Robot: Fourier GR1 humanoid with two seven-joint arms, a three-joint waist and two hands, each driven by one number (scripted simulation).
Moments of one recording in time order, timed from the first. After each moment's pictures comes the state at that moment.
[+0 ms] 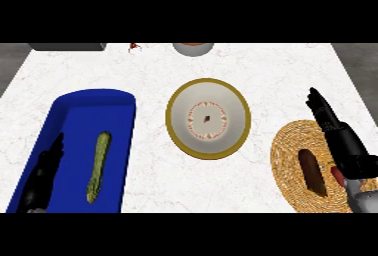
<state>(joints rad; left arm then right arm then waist) 0.08 0.47 -0.18 -1.41 0.06 0.35 0.20 -0.12 -0.54 0.24 -1.50 -0.21 -0.16 -0.17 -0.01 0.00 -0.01</state>
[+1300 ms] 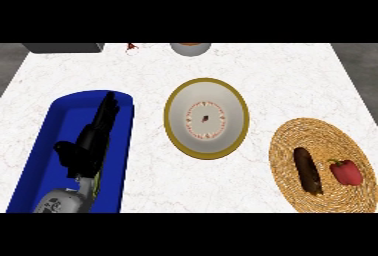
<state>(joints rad) -0.12 0.24 -0.24 -1.54 0.14 0.26 0.04 0.44 -0.68 -0.12 -1.60 -0.22 -0.10 -0.92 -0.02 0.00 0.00</state>
